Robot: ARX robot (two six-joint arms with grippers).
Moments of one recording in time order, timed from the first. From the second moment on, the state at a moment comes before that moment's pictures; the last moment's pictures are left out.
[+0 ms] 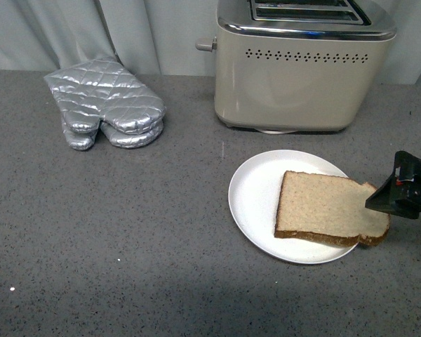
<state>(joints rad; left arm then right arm) 0.00 0.00 0.02 0.00 0.00 -0.01 0.01 1.85 0.69 0.07 -0.28 0.33</state>
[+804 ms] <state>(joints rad) 0.00 0.00 0.02 0.00 0.00 -0.01 0.05 1.82 0.78 -0.08 -0.33 0.47</state>
